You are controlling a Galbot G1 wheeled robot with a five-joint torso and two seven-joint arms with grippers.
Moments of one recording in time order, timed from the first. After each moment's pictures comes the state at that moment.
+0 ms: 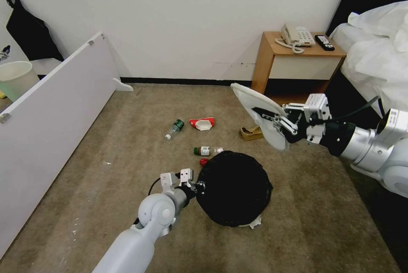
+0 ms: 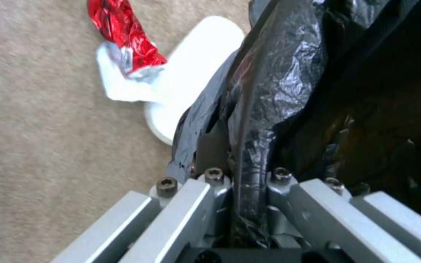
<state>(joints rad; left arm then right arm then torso) 1.06 -1.28 -0.05 -1.80 -1.02 0.64 -0.34 -1.53 0.08 0.77 2.23 1.13 0.20 -0.26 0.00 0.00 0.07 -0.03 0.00</state>
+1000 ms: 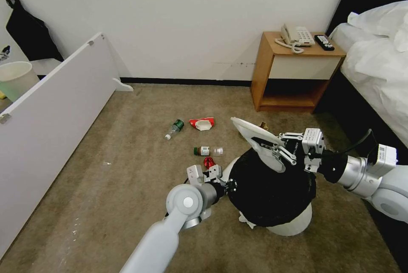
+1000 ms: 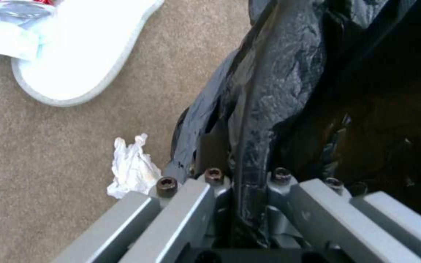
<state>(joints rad) 0.98 -1.42 0.03 -1.80 -1.29 0.68 -0.57 -1.48 0.21 0.61 2.20 0.99 0.23 -0.39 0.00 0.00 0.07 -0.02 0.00</state>
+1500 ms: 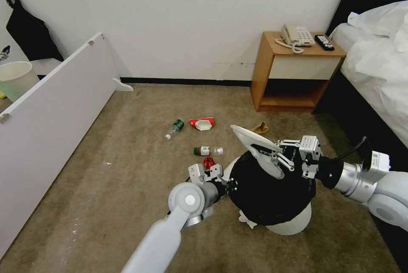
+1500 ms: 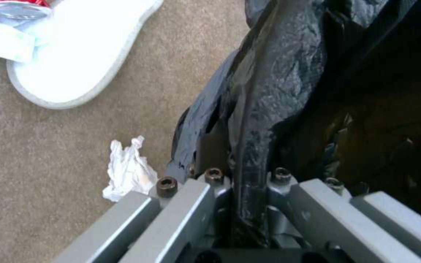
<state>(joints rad) 0.97 -1.43 0.03 -1.79 -1.30 0.68 -0.58 -1.47 0.24 0.57 2.17 0.97 0.23 -0.40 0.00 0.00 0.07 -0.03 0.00</state>
